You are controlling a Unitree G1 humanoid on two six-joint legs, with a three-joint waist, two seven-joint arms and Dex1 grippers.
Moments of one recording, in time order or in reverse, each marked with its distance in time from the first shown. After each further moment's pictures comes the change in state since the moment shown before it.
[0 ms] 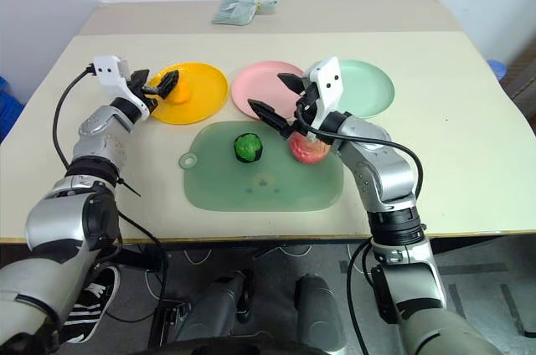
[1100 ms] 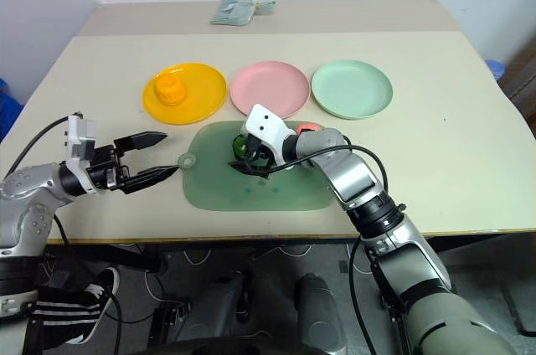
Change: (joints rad) left arm 0.813 0.264 -0.041 -1.222 -0.343 0.480 -0.596; right arm -0.115 -0.048 0.381 0.117 -0.308 0.089 0.147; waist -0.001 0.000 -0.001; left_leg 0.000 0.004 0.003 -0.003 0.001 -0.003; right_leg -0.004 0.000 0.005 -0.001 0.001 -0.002
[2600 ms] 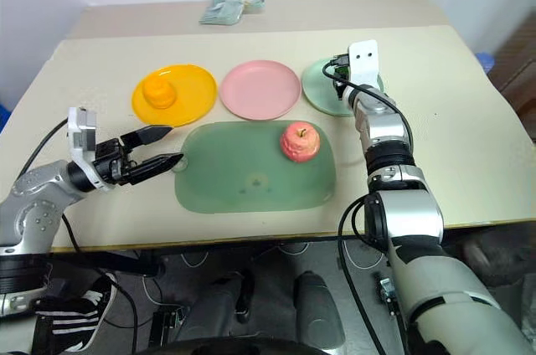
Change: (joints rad) left arm -0.031 -0.043 -0.002 -0.028 -0.113 0.128 0.074; right arm -0.359 0.040 -0.520 0.933 -0.079 -0.359 -0.617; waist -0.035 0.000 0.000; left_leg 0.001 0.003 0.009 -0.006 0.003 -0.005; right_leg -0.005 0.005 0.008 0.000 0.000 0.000
